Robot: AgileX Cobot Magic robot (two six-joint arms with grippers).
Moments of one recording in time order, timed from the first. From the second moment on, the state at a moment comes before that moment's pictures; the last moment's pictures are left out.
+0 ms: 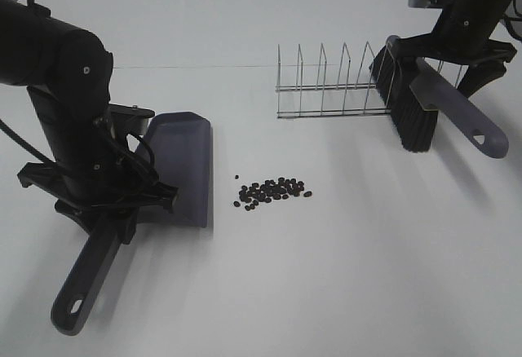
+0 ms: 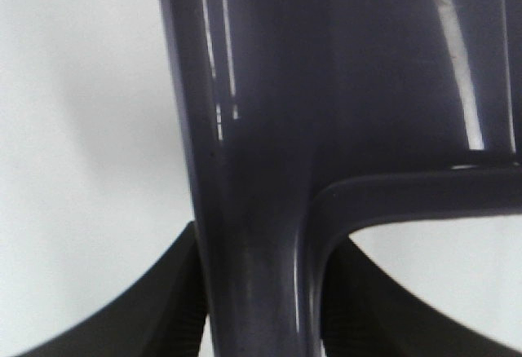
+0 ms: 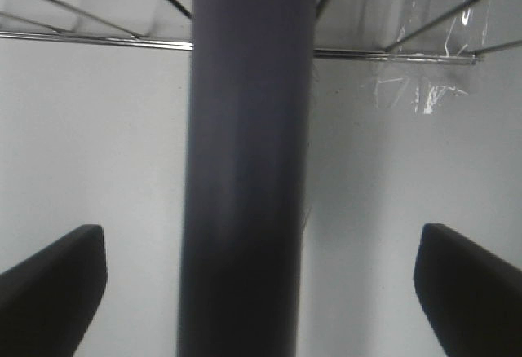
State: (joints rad) left arm -0.54 1.95 -1.12 0.03 0.88 -0.38; right arm -0.01 2.30 -1.90 0.05 1.14 -0.09
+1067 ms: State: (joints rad) left arm -0.54 1.95 -1.12 0.08 0.88 -0.38; right arm -0.01 2.36 -1.92 0.12 1.16 -0.12
